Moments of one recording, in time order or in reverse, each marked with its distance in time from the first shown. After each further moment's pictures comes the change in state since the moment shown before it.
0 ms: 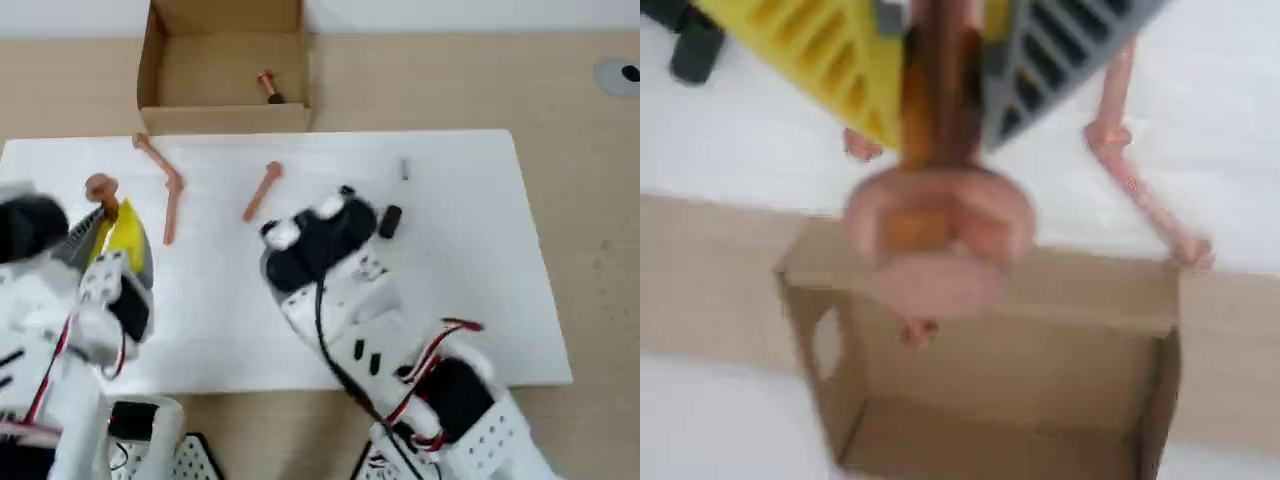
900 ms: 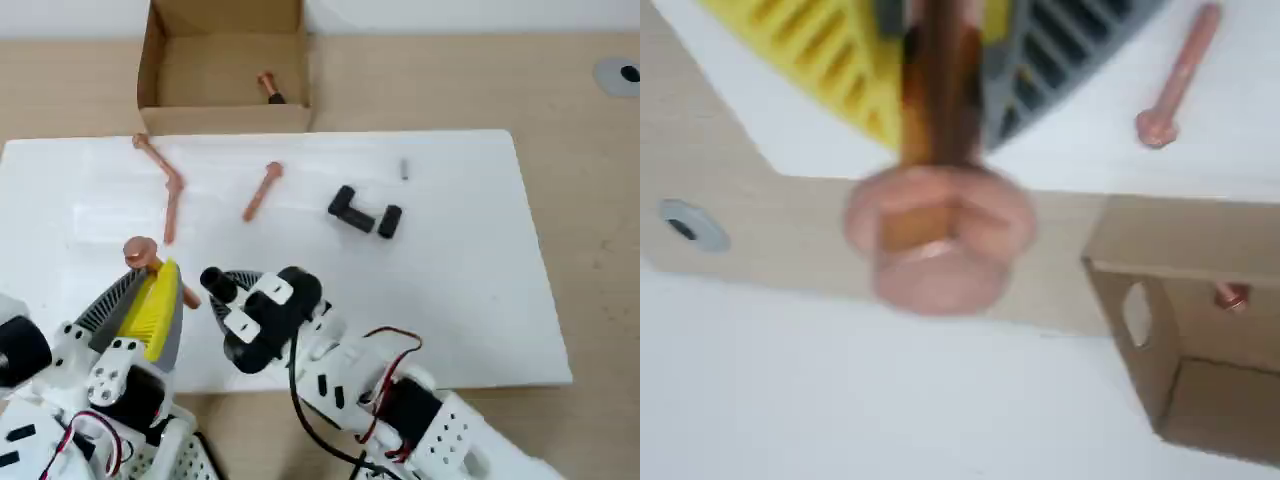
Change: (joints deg) left arm 17.4 -24.1 14.2 -1.8 9.4; right arm -11.6 -7.5 23.8 -26.6 2.2
